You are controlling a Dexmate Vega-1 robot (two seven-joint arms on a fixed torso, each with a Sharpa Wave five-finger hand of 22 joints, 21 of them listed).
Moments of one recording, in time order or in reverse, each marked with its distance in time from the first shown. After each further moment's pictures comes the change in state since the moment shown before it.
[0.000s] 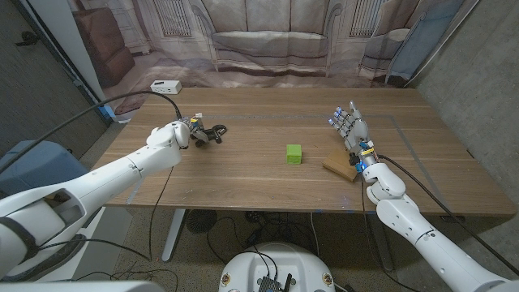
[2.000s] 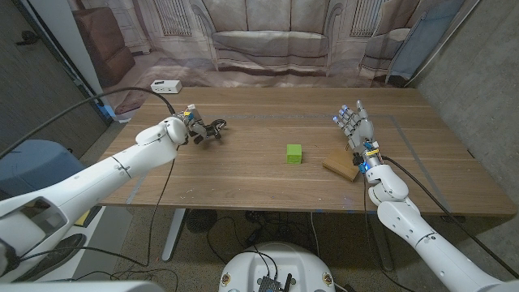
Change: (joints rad) left arm 0.090 0.065 -0.150 -0.221 -0.186 0.062 0.212; left_hand 0.053 -0.029 0.109 -0.072 0.009 0.135 0.025 0.011 0.005 0.126 -0.002 0.019 0.014 0.131 0.011 -0.013 0.003 0.122 0.032 0.052 0.009; right arm -0.016 0.018 0.026 0.009 0.026 0.056 0.023; right_hand 0.004 0.004 0.000 0.000 0.000 0.000 0.000 0.000 0.000 0.000 0.000 0.000 0.000 0.000 0.000 0.000 0.000 0.000 0.000 0.000 0.000
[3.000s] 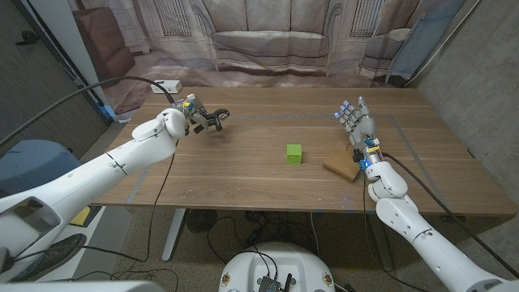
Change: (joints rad) left arm 0.010 0.009 -0.035 -0.073 0.012 -0.007 0.051; left_hand 0.097 -0.097 0.000 0.000 0.005 0.077 -0.019 0.007 0.017 0.070 -0.034 0.016 0.039 0.066 -0.016 0.033 0.038 0.007 0.004 0.076 0.014; right arm 0.028 0.014 0.002 0.028 -0.001 0.021 0.014; right_hand 0.000 0.000 -0.004 -0.004 -0.004 0.000 0.000 0.000 0.000 0.006 0.006 0.000 0.000 0.004 0.004 0.000 0.005 0.004 0.004 0.000 0.000
